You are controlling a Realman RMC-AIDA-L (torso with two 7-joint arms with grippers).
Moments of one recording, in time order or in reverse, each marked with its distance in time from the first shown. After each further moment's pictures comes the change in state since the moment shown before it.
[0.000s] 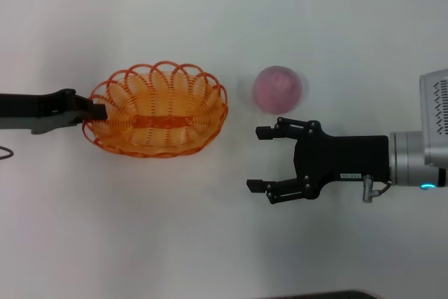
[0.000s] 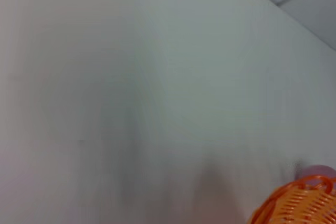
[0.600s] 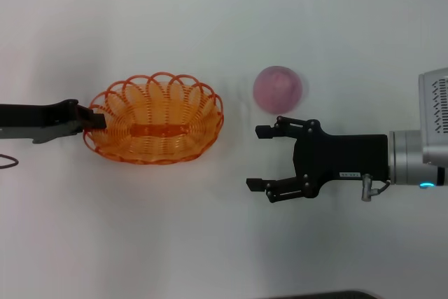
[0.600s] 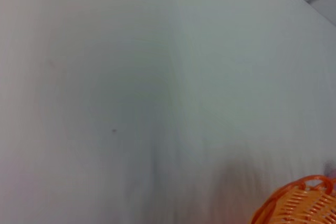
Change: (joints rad) left arm 0.033 -0.006 0.075 -0.022 -0.015 -0.086 -0.025; right arm 0.004 0.000 0.000 0.003 0.001 0.007 0.000
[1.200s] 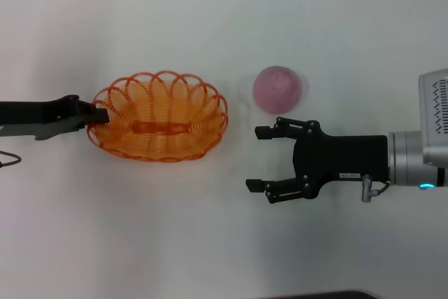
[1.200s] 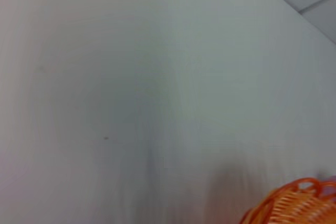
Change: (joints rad) left arm 0.013 -0.002 0.013 0.000 -0.042 -0.014 -0.002; right arm 0.000 0.000 0.000 0.004 0.002 -0.004 0.000
